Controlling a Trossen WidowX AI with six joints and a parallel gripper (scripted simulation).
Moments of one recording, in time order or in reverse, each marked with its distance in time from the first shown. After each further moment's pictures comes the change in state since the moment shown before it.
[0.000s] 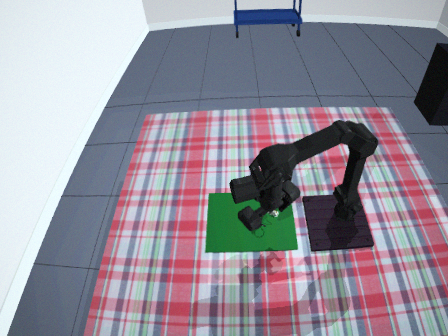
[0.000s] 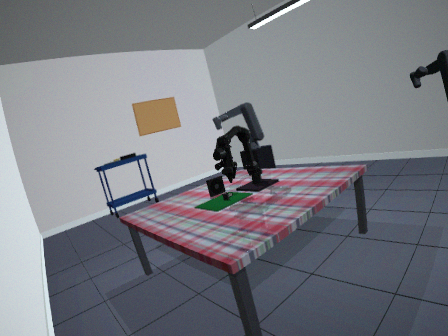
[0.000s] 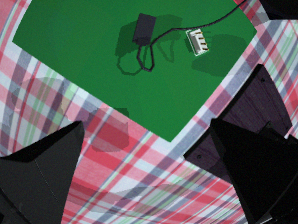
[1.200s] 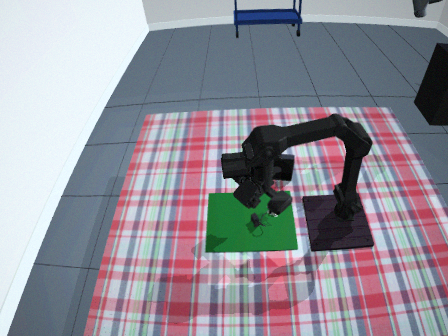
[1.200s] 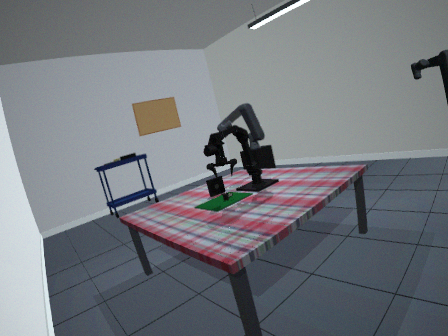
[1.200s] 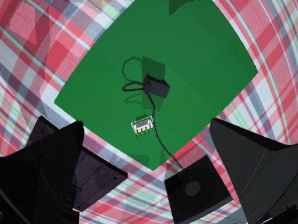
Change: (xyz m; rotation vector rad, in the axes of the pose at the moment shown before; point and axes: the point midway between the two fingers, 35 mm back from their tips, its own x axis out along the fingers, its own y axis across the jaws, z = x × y) arm -0.030 -0.002 0.045 -1.686 -0.036 0.015
